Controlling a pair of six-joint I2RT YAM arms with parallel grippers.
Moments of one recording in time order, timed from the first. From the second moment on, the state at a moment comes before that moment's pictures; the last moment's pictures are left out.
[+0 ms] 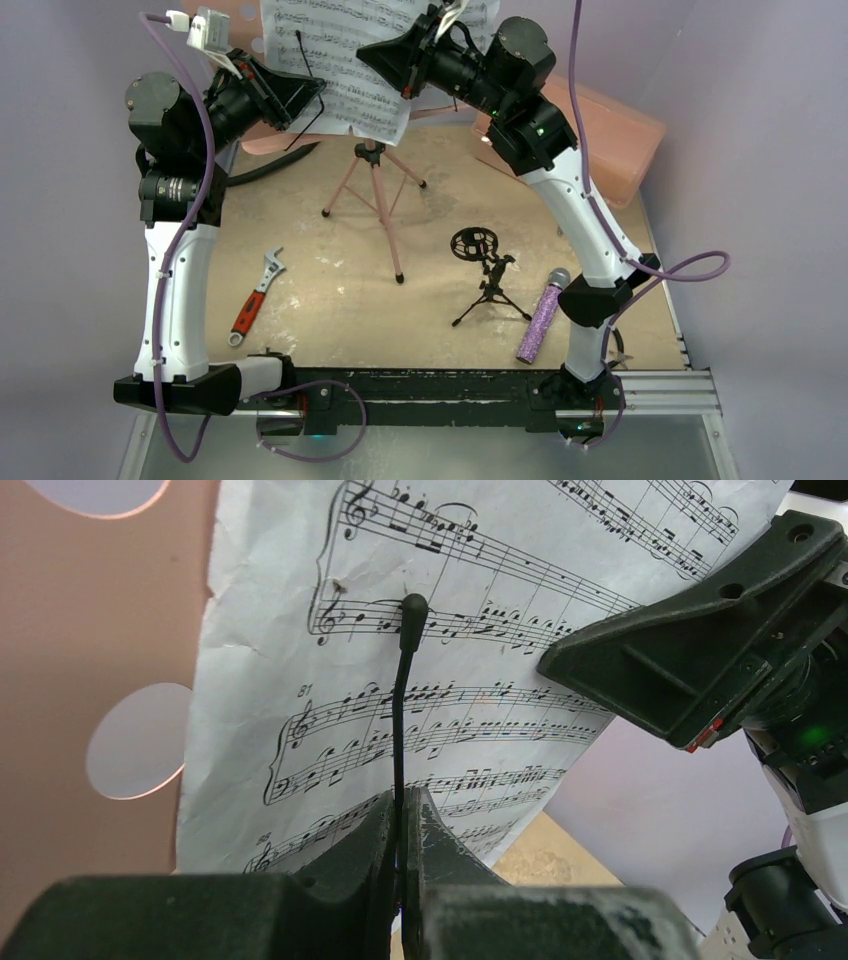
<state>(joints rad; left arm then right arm) -0.04 1.25 1.72 -0.24 0.71 -0.51 0.72 1.88 2.48 -0.27 -0.43 0.24</state>
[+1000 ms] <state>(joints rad) -0.04 1.25 1.70 -0.19 0.73 -0.51 0.85 1.97 2.50 -0.11 -0.32 0.22</state>
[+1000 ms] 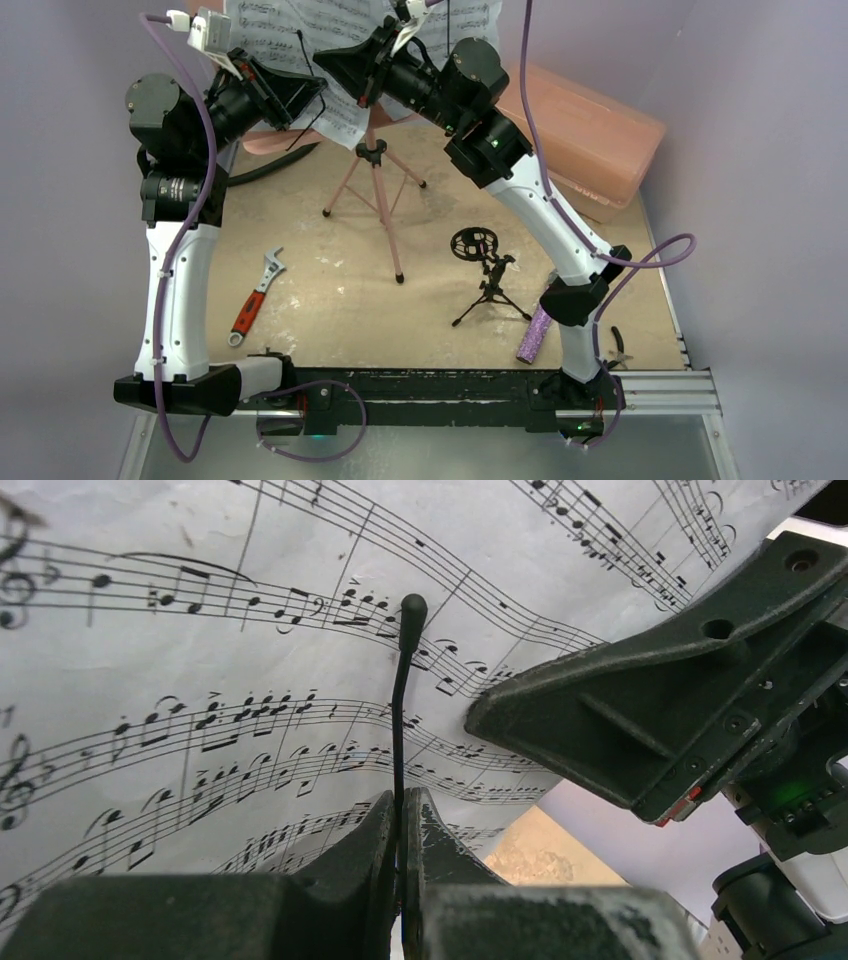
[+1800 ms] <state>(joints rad) -0.04 1.21 1.64 -0.12 0.74 -0.51 0.85 1.97 2.49 -0.08 -0.28 0.24</state>
